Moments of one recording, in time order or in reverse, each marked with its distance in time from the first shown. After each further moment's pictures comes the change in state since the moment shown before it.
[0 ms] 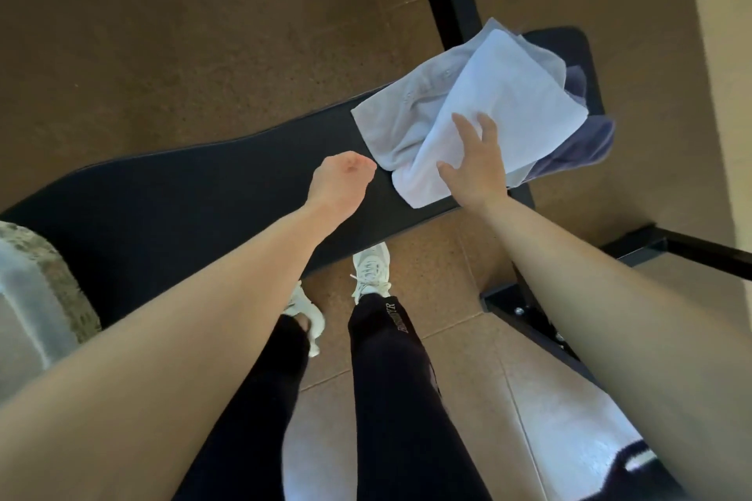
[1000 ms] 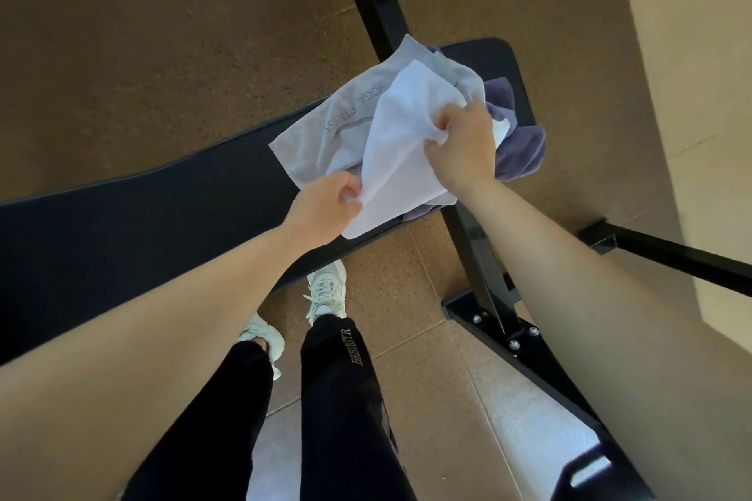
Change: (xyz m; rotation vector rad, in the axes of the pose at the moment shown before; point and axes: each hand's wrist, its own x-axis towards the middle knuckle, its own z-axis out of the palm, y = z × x) left_hand 0.034 0.034 0.075 0.382 -0.181 0.262; right_hand 0.050 0.037 -0.074 -0.033 0.268 0.056
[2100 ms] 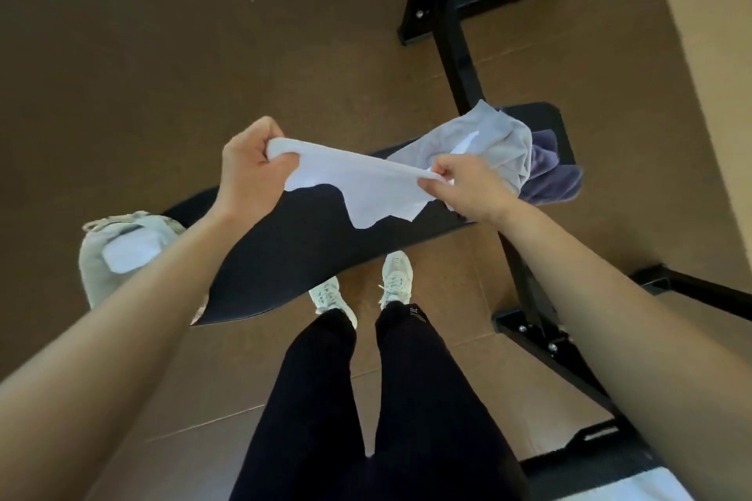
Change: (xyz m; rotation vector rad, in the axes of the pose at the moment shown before) left_hand -0.270 0.049 -0.226 -0.167 0.678 0.062; right_hand -0.141 -0.152 -0.161 0.148 -0.532 -0.335
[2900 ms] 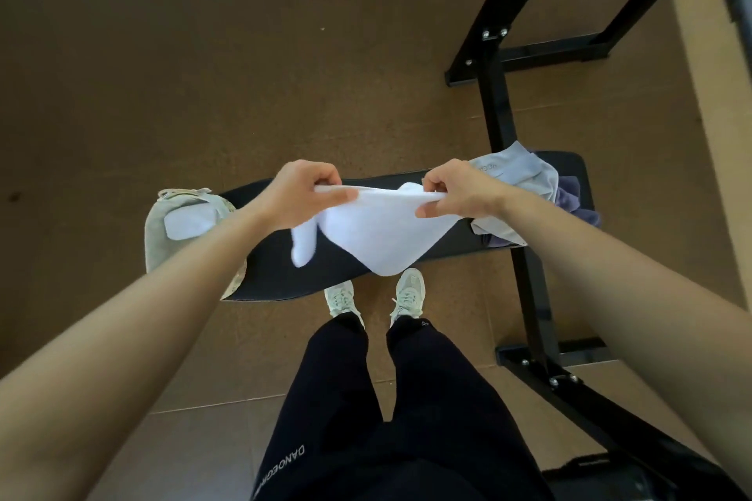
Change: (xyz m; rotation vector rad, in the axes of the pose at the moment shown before) left_hand -0.054 -0.008 -0.068 0.165 -0.346 0.008; right_hand -0.014 -0.094 -0.008 -0.191 -0.314 -0.233
